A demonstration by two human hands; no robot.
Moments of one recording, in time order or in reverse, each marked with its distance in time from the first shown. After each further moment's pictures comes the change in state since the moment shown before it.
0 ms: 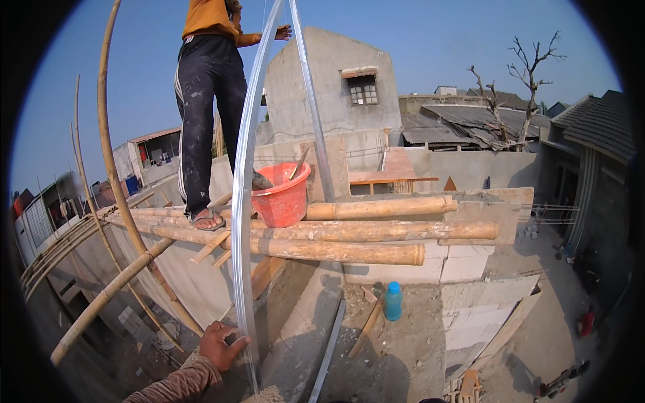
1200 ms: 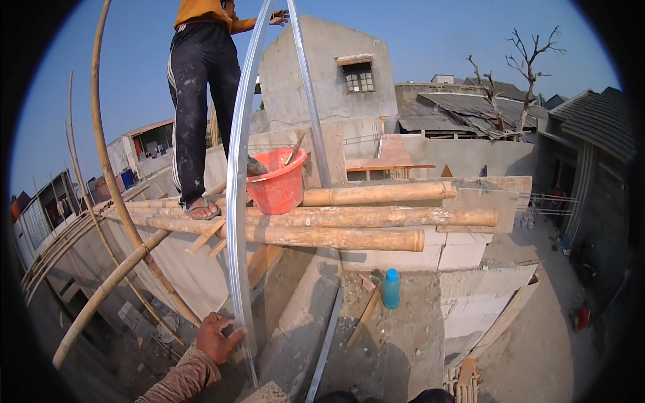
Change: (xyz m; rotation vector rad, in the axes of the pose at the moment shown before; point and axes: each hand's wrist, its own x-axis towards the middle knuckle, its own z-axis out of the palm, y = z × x) left_hand 0.002 0.001 -0.002 0.003 -0.036 0.002; right_hand -0.006 0.007 -0.001 0.027 0.016 0.001
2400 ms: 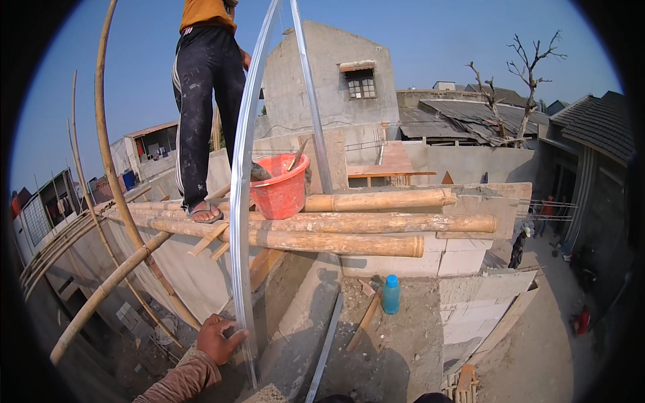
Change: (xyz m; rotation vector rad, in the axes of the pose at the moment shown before) left_hand 0.000 0.004 -0.003 0.004 -0.026 -0.023; right_hand 0.002 -0.001 -0.002 -0.097 -0.015 -0.059
